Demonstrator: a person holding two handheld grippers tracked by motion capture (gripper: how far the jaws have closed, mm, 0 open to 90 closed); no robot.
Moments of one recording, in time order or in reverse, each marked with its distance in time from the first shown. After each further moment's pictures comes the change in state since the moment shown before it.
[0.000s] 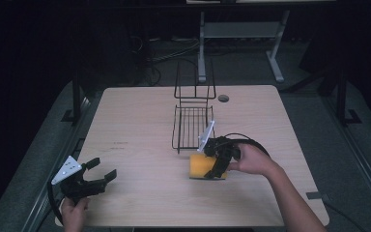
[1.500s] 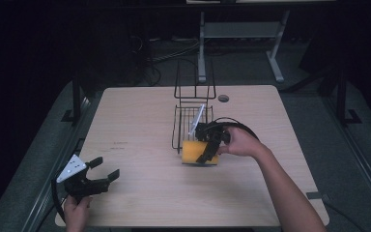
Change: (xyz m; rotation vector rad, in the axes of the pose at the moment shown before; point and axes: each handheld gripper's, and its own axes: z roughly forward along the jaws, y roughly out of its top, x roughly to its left) left arm -0.002 0.002 0.007 0.027 -0.005 0.030; right arm -0.042 0.031 -0.003 0.006 0.027 0.003
